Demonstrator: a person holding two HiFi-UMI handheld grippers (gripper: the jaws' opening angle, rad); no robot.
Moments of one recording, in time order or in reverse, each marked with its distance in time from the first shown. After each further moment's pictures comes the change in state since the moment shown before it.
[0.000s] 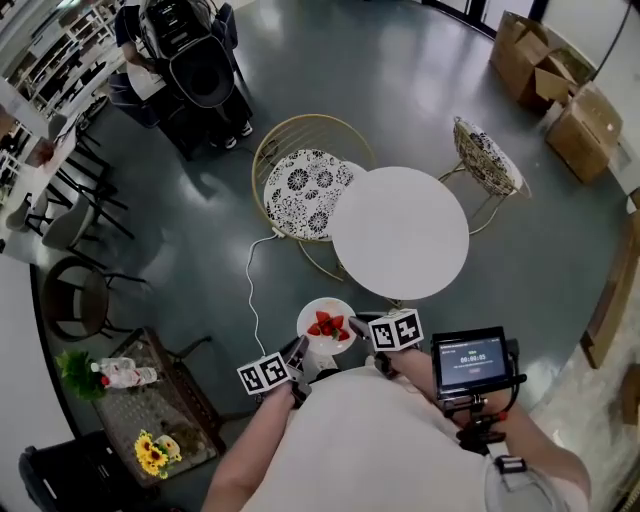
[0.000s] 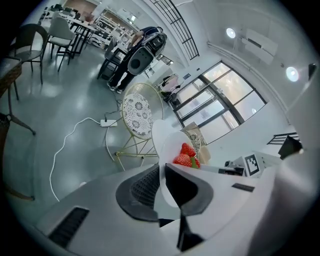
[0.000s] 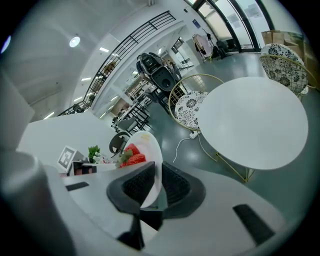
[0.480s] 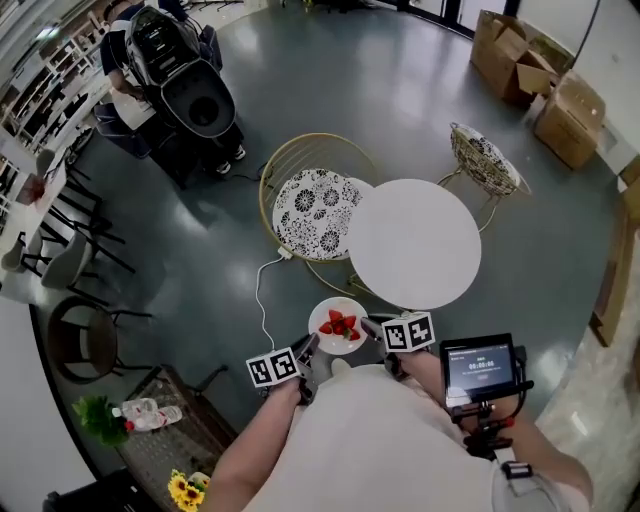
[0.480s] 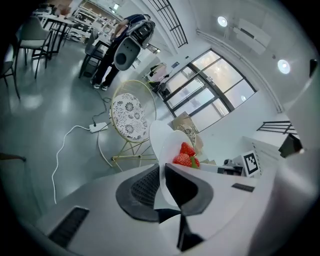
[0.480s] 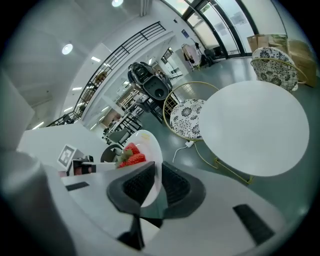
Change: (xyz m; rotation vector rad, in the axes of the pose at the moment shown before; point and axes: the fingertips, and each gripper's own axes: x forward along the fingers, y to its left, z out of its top) left arm 0.021 0.023 0.089 0.129 0.138 -0.089; right arm 0.043 0.009 0.055 0.089 -0.117 -0.088
